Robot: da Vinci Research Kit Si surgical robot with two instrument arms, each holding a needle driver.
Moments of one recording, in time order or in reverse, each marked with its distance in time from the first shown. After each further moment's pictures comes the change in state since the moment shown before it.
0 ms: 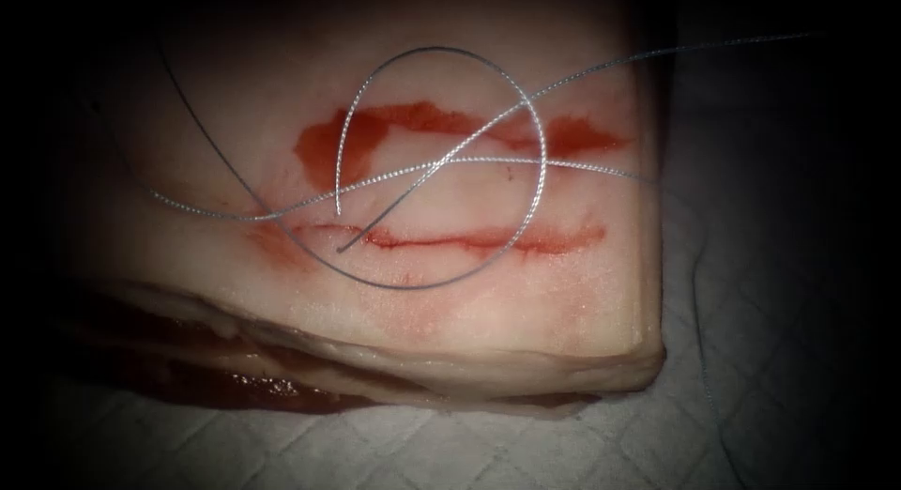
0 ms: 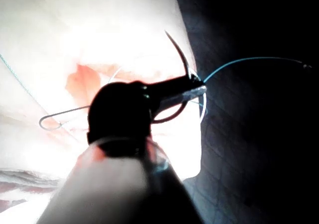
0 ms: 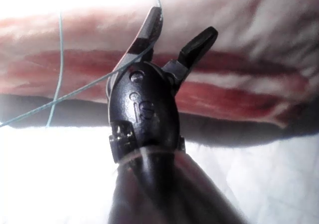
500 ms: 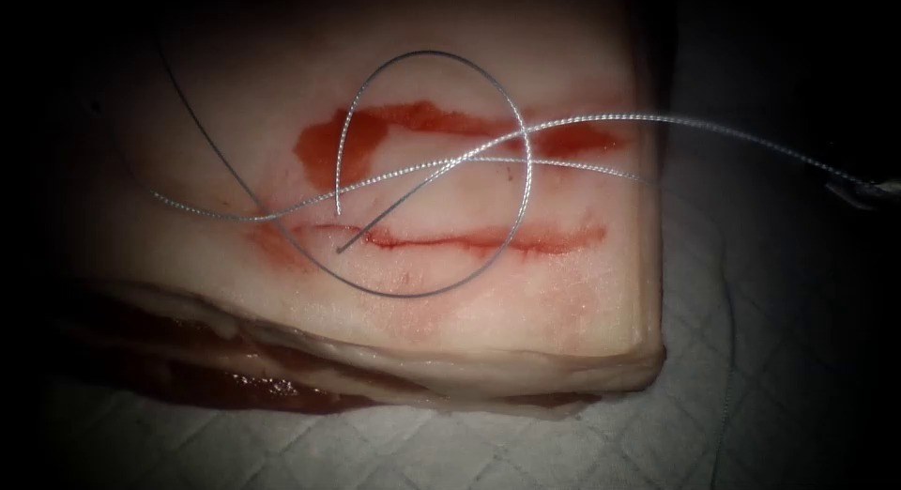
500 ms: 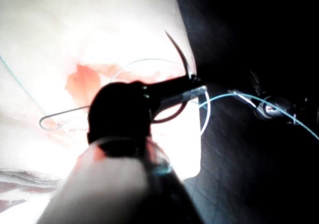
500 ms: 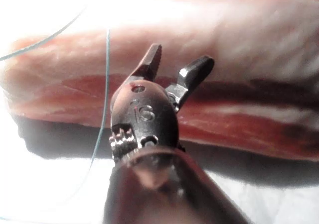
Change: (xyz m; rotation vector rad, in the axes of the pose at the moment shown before) right arm 0.009 0.011 0.005 -0.136 0.201 -0.179; left arm 0.000 0.000 0.000 0.000 0.000 0.000
